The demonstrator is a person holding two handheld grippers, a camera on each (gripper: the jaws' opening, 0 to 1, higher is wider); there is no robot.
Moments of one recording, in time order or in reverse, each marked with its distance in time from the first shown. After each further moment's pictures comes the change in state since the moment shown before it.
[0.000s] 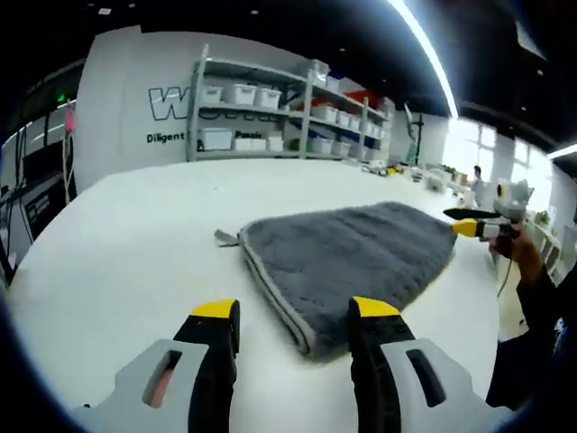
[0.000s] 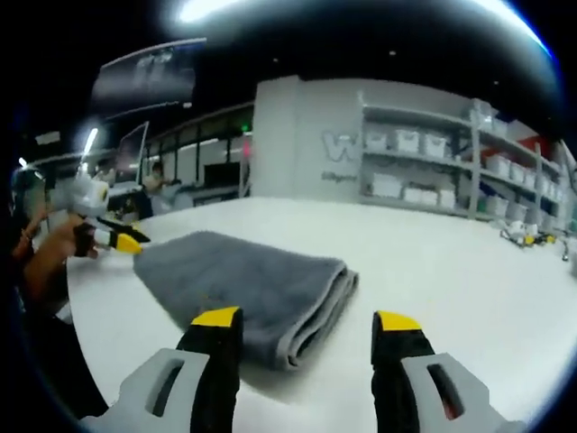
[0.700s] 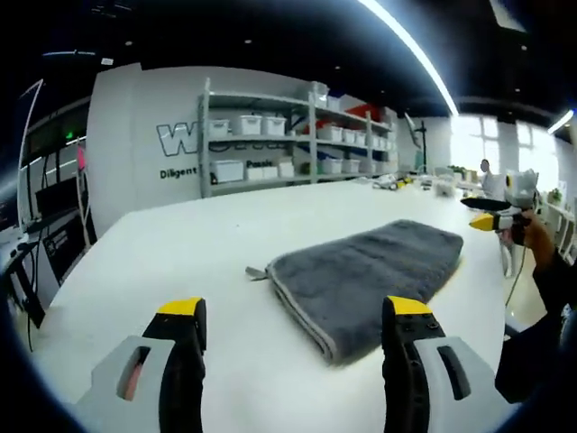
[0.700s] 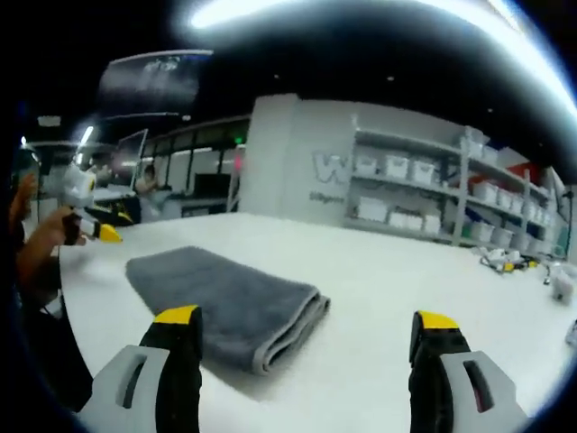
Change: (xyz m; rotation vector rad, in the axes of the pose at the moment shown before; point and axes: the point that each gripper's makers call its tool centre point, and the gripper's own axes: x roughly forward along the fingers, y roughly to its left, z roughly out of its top) left arm -0.032 0.022 0.033 0.111 -0.113 0.093; right arm -0.024 -0.024 0.027 -0.063 -0.084 -0.077
